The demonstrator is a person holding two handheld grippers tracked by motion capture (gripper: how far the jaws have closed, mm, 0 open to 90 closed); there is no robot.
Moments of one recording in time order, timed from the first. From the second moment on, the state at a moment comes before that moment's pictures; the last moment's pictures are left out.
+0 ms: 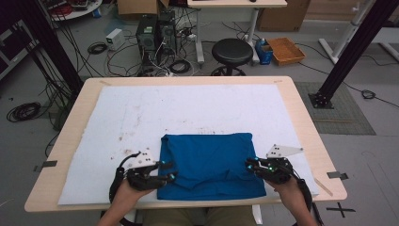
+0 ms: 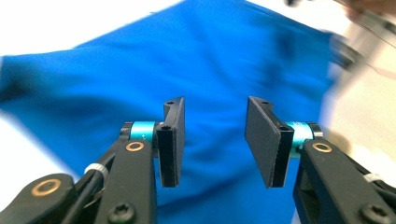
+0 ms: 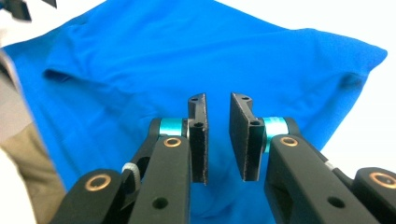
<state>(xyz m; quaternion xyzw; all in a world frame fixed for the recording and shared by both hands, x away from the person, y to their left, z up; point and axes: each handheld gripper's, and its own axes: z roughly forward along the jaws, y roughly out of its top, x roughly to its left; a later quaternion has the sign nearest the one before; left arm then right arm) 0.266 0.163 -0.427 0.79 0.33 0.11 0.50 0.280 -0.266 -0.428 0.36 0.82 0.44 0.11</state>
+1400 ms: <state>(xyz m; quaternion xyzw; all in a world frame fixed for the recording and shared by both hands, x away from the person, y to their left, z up) 0.258 0.157 -0.442 0.80 0.36 0.16 0.46 0.261 -0.261 -0.440 0.34 0.86 0.36 0.13</state>
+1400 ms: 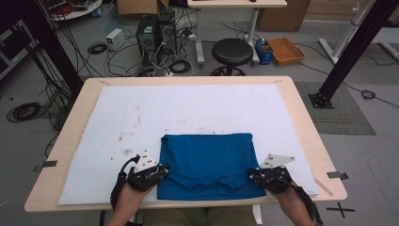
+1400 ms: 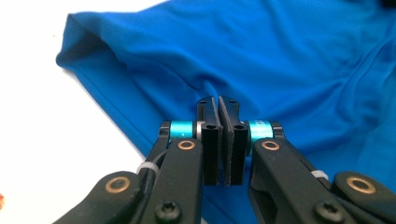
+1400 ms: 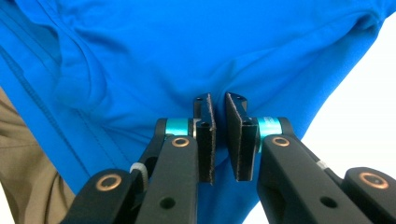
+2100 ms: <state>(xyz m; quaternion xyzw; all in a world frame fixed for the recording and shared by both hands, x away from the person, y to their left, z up) 0.214 0.162 -0.446 0.81 0.37 0.14 0.43 0.240 -0.278 -0.434 0.35 0.86 0.36 0.10</state>
